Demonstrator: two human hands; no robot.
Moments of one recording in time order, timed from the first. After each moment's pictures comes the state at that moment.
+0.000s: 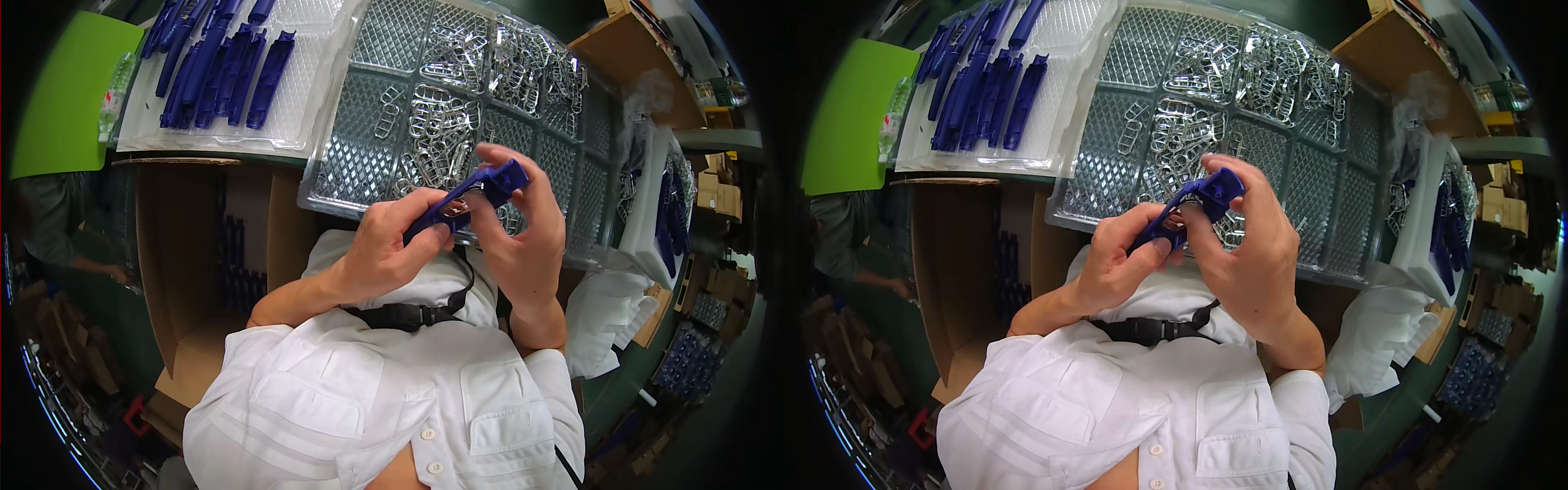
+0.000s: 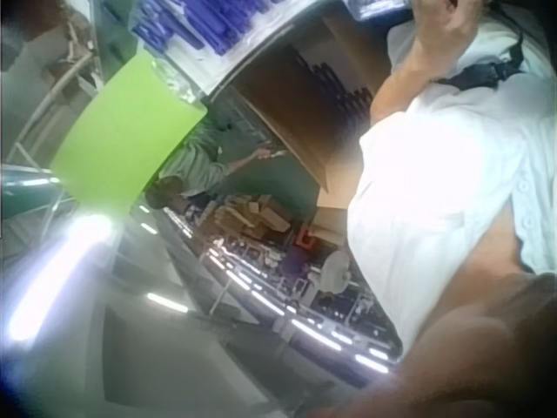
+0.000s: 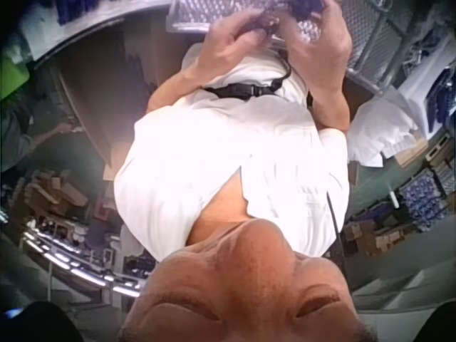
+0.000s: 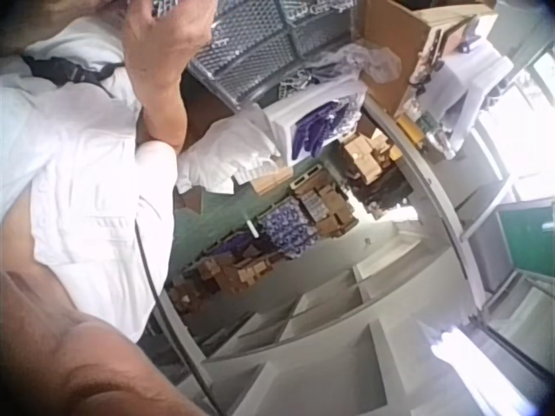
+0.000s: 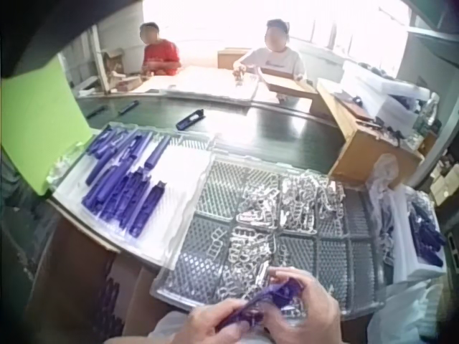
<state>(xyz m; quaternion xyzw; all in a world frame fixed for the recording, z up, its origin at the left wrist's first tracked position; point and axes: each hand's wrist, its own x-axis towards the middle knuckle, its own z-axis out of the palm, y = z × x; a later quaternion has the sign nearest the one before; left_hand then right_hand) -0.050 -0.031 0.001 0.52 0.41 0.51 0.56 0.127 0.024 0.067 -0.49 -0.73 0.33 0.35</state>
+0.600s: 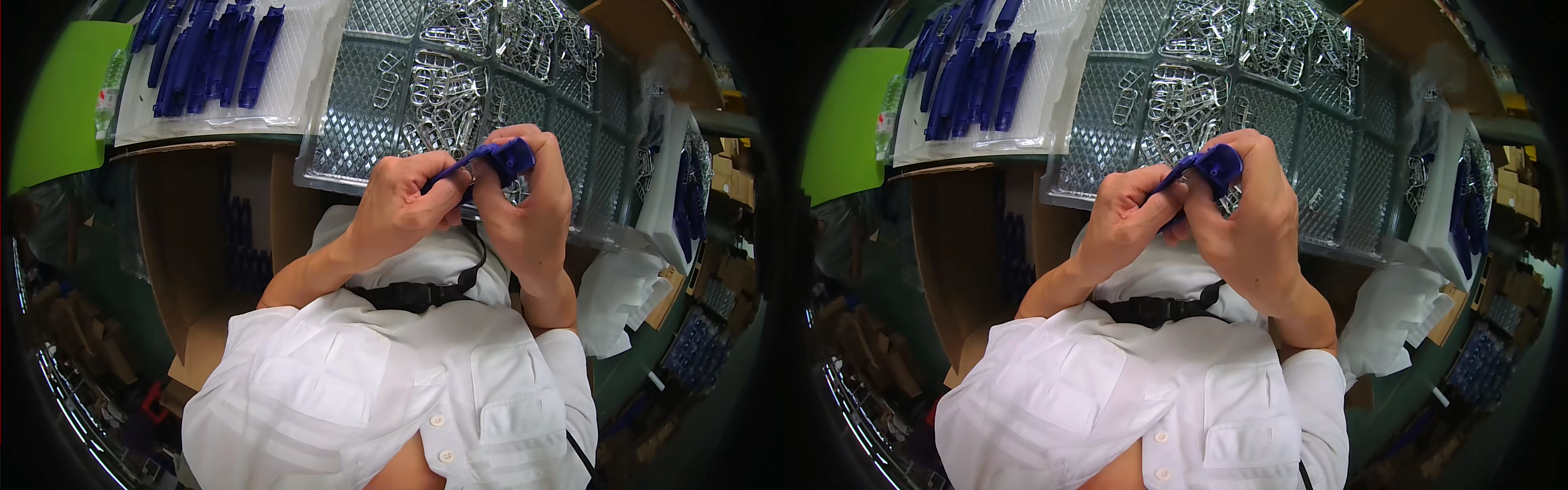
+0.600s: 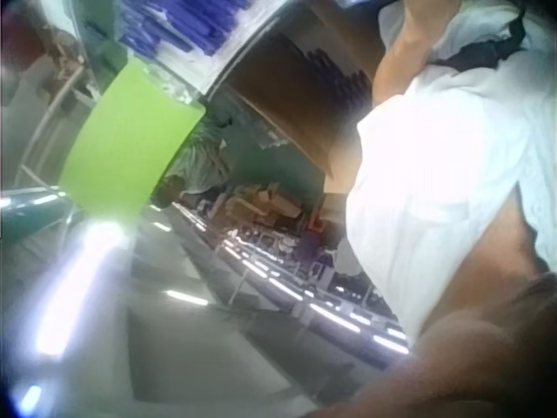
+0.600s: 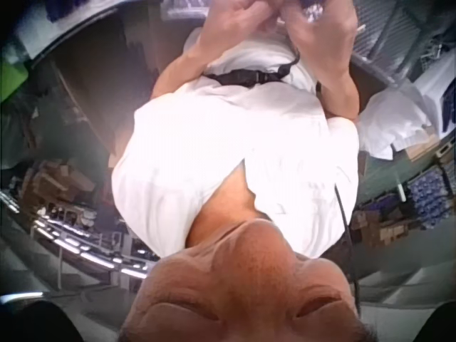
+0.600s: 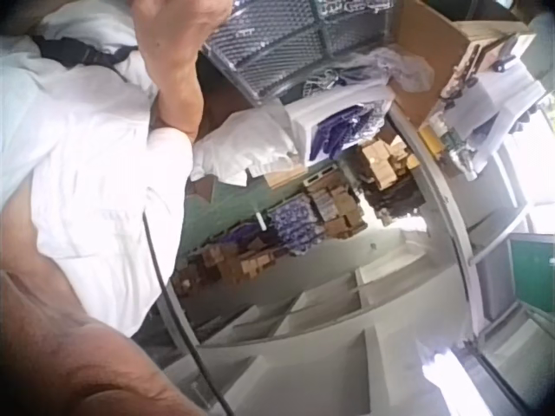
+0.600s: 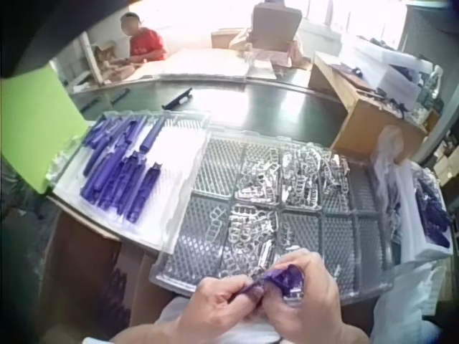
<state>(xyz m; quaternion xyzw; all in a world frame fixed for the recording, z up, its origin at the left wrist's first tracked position) -0.038 -0.010 -0.008 0.42 0.45 0.48 0.63 0.130 0.029 0.041 -0.46 -0.74 0.32 0.37</state>
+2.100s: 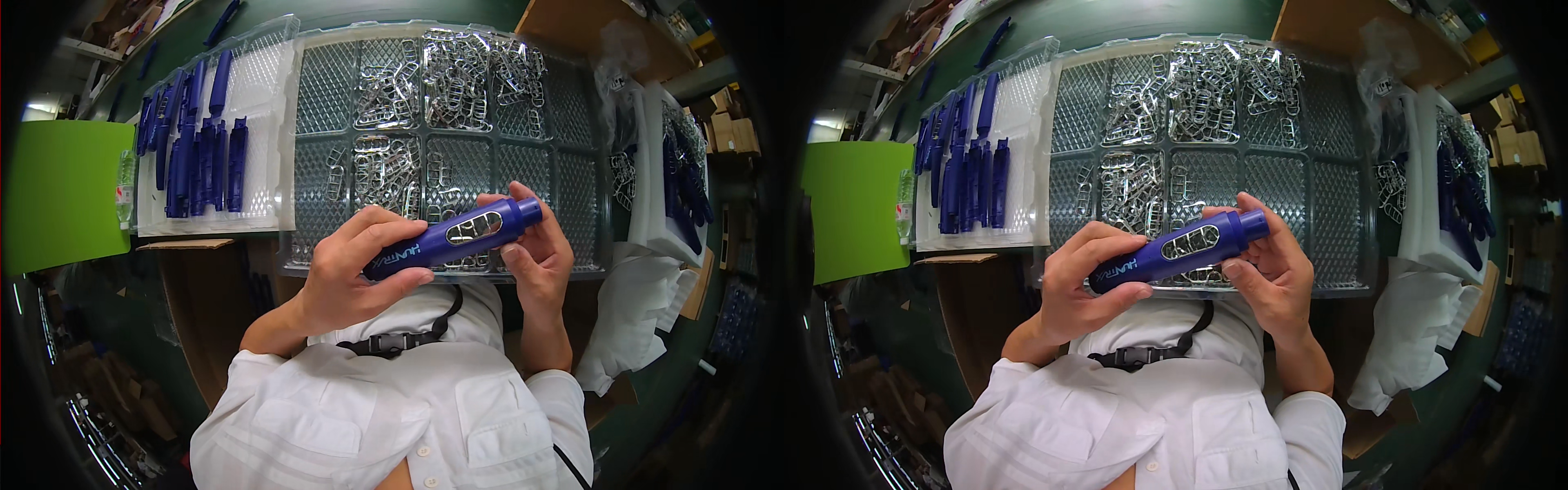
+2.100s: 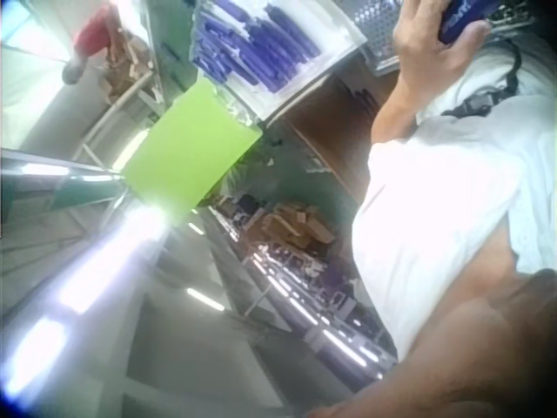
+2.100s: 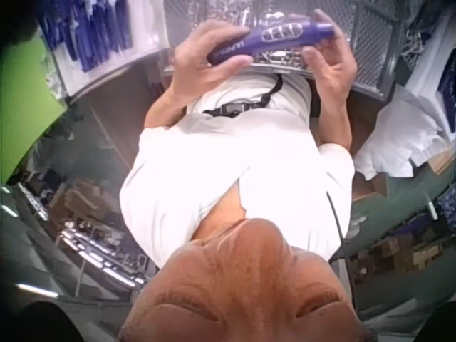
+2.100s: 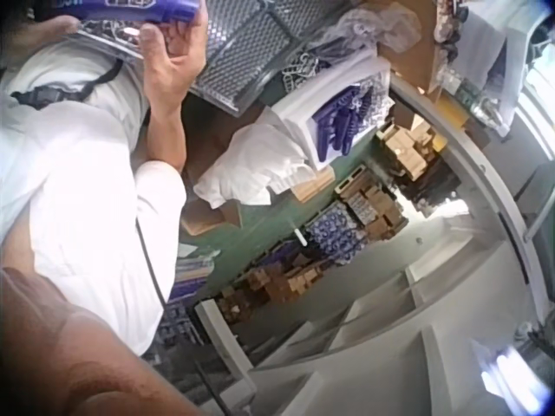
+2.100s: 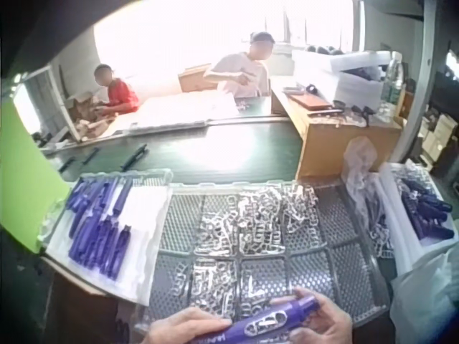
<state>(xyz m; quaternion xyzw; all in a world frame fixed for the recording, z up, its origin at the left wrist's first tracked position) -0.033 0.032 0.051 0.72 0.40 0.42 0.37 0.225 0.038 0.021 -0.36 -0.47 0.61 0.54</state>
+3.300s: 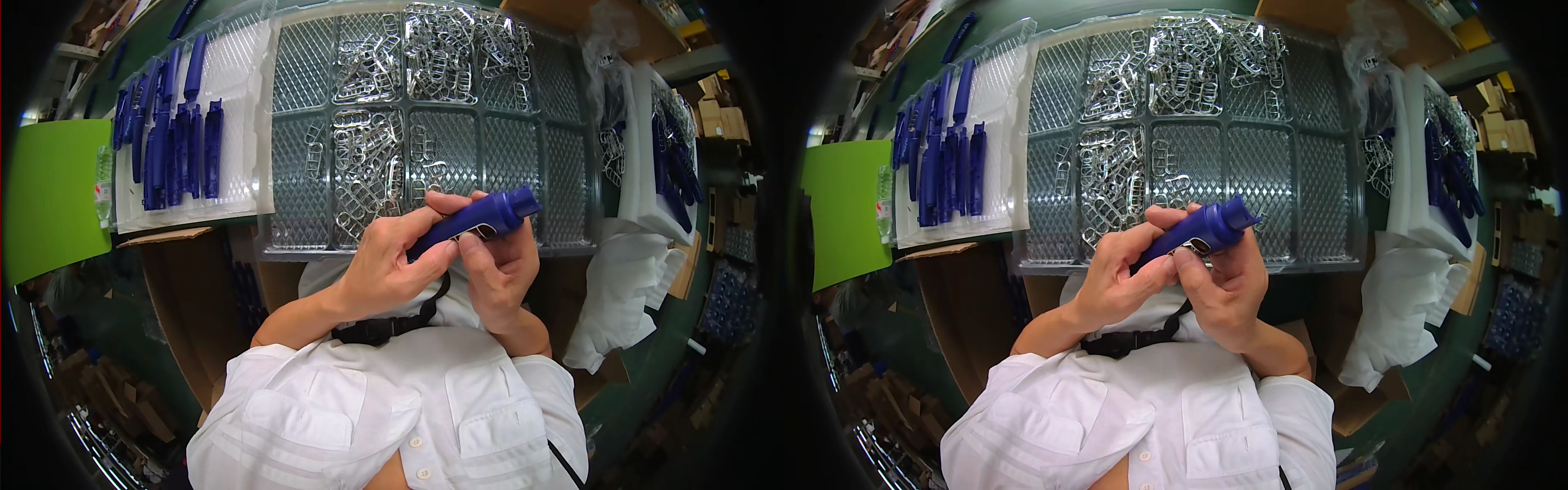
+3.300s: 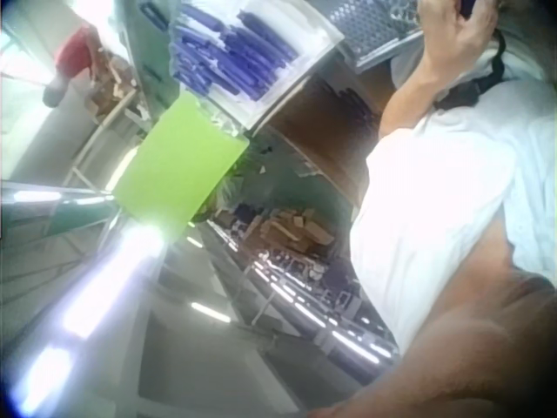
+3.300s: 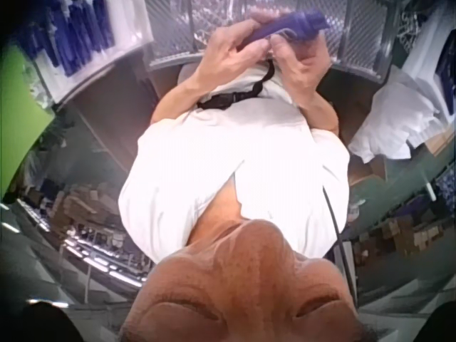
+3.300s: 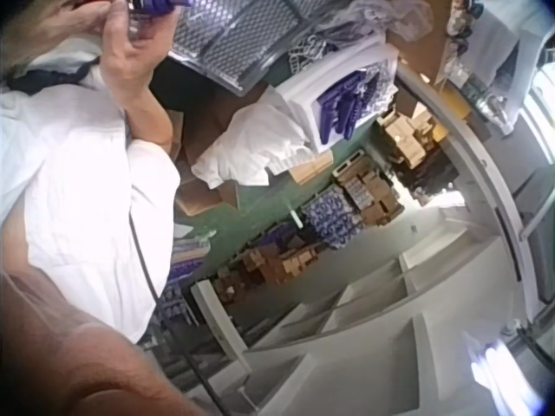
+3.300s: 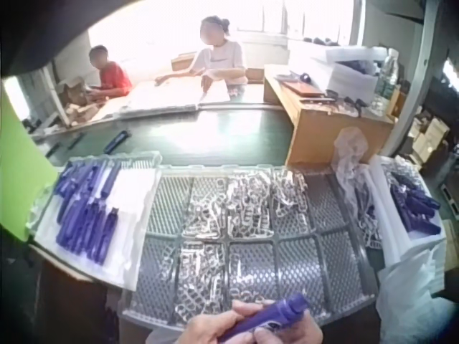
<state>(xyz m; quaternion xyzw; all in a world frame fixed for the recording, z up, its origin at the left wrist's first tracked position) 0.014 0.014 0.015 0.54 0.42 0.38 0.61 0.187 -0.001 0.017 -0.35 -0.45 0.60 0.56</state>
